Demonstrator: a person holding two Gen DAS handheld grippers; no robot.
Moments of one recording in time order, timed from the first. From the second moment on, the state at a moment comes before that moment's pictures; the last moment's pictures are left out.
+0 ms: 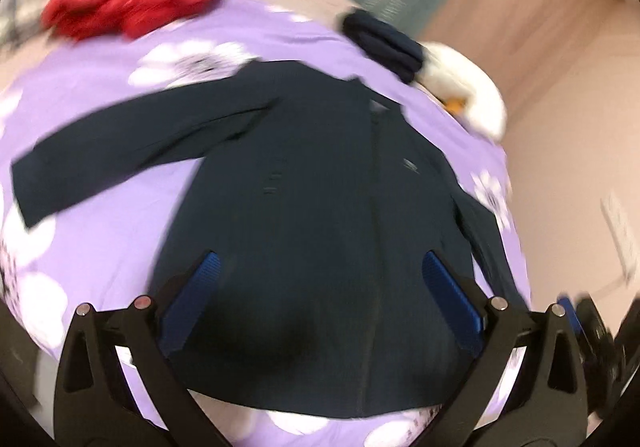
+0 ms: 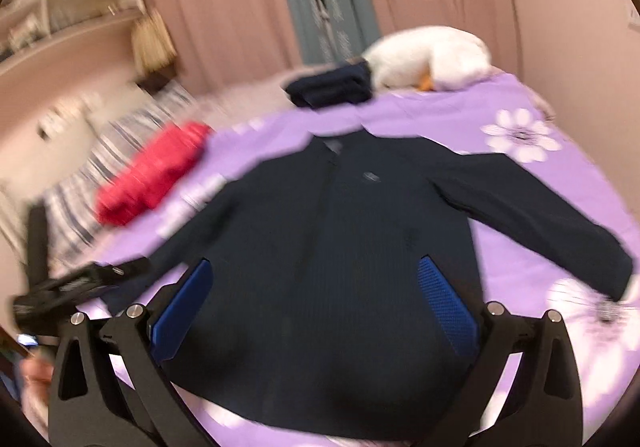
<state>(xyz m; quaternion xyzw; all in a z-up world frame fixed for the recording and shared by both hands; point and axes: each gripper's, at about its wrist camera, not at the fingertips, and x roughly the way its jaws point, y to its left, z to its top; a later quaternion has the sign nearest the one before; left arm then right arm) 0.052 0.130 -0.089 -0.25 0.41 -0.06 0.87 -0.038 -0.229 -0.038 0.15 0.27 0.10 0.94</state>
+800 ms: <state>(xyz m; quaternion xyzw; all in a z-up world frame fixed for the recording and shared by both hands) 0.036 0.382 -0.241 -0.62 0.26 0.10 0.73 0.008 -0.178 -0.065 0.08 0.34 0.17 0.92</state>
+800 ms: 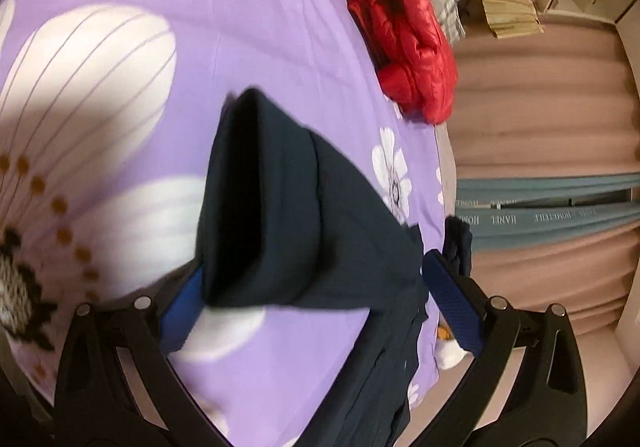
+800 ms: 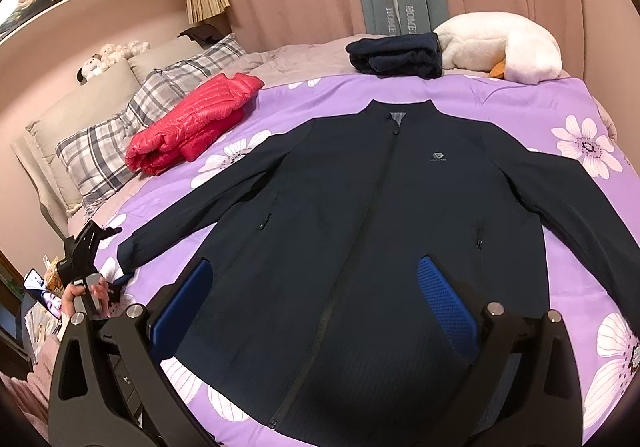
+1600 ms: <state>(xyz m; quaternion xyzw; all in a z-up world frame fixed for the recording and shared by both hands) 0.164 0.308 -0.016 -0.34 0.28 0.05 0.90 0.022 -0.202 -0.086 0.10 0.36 0.14 0.92</state>
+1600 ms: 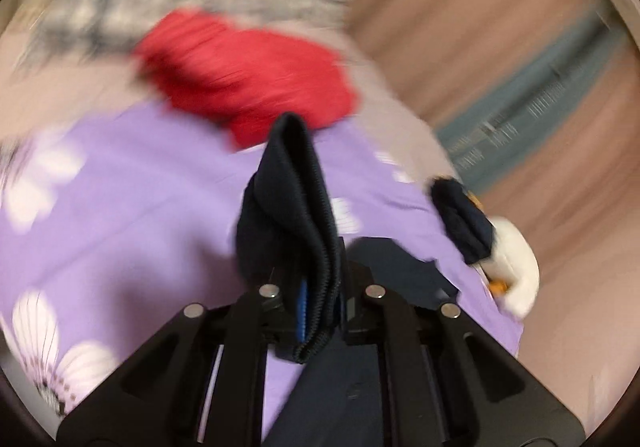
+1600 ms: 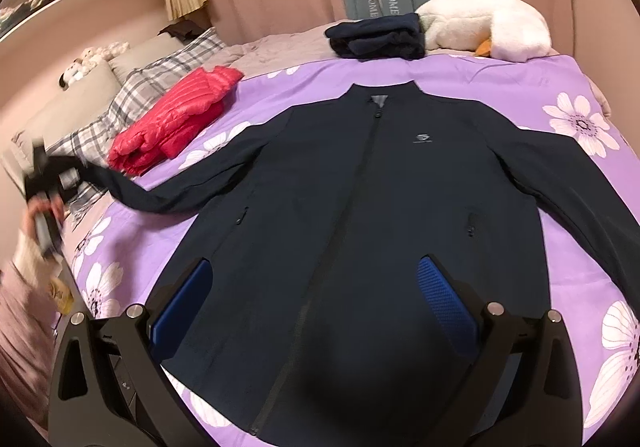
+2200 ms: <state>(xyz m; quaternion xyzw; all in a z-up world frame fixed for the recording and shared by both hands) 0.308 -0.190 -0.089 0.01 0.50 -0.24 0.84 0.001 -0.310 -0.115 0.17 0.37 0.03 0.91</state>
